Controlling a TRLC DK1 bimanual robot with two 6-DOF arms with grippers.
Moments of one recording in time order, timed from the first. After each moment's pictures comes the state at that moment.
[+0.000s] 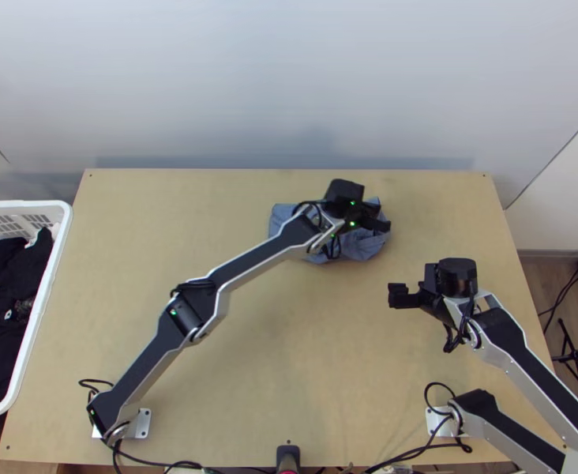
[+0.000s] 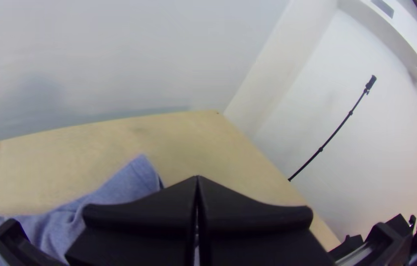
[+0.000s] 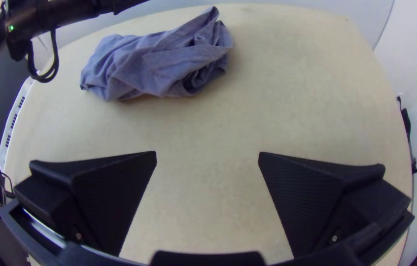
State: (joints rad) left arm -0.82 2.48 2.35 -0.16 0.06 -0.42; right arm 0.31 1.00 0.59 -0.40 -0.02 0.25
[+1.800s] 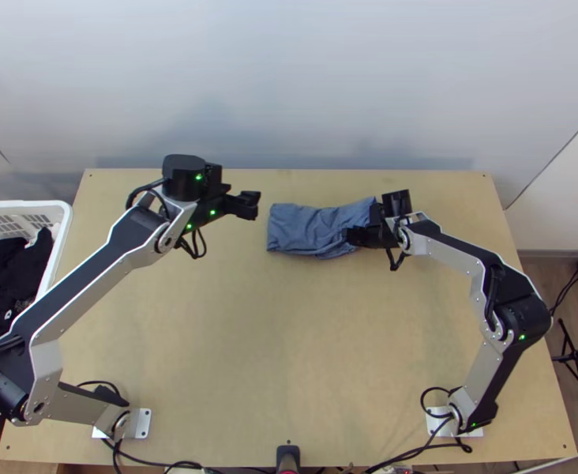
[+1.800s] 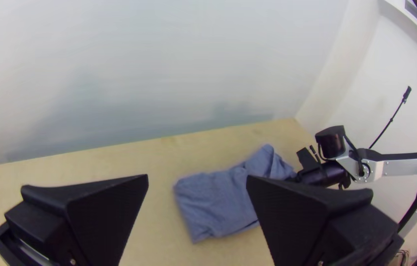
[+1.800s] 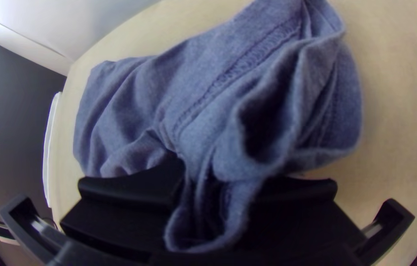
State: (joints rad) left arm -0.47 1.56 1.45 -0.34 0.03 -0.22; right arm 0.28 1.95 1.21 -0.20 -0.36 0.37
